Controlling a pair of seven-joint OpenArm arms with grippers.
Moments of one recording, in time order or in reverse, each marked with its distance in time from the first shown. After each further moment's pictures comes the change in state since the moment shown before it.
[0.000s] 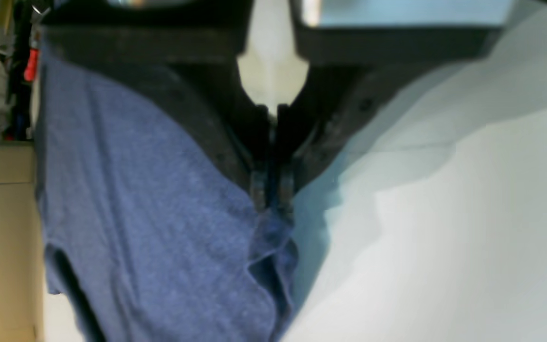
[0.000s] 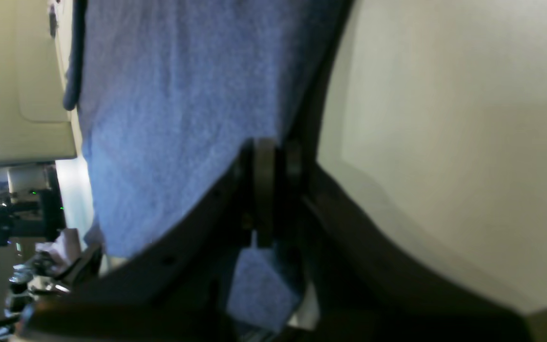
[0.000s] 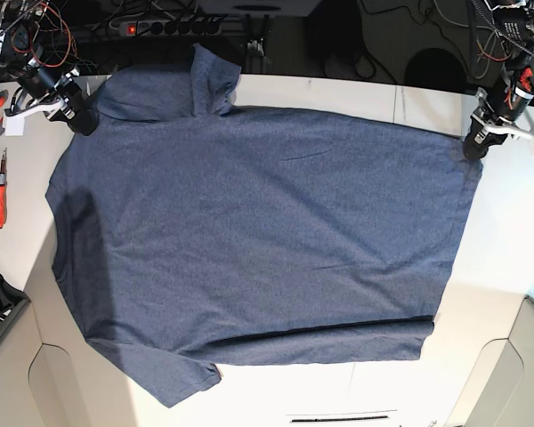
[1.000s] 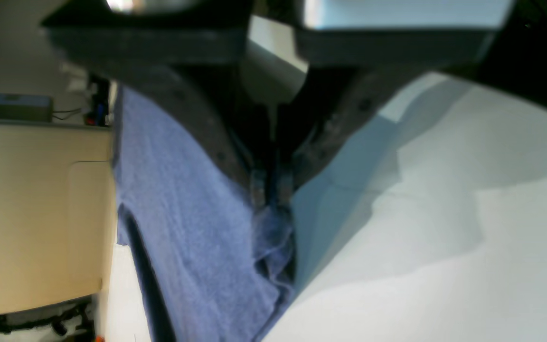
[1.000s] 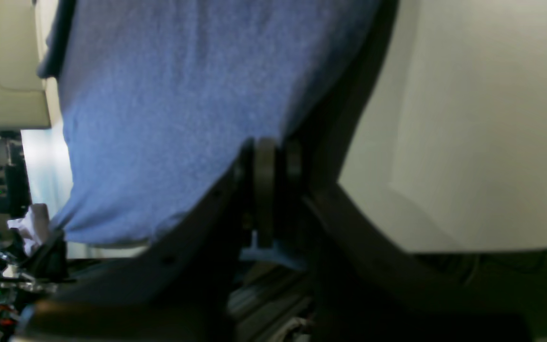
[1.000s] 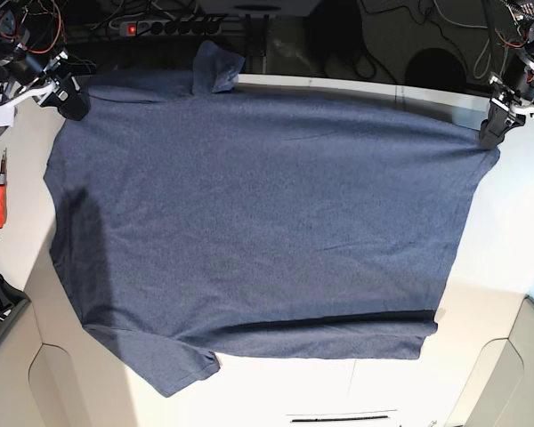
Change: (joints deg) left arm 3.9 -0.1 -8.1 0.0 -15.8 -0.2 11.8; right arm -5.9 -0.3 3.3 12.2 0.1 0.0 -5.4
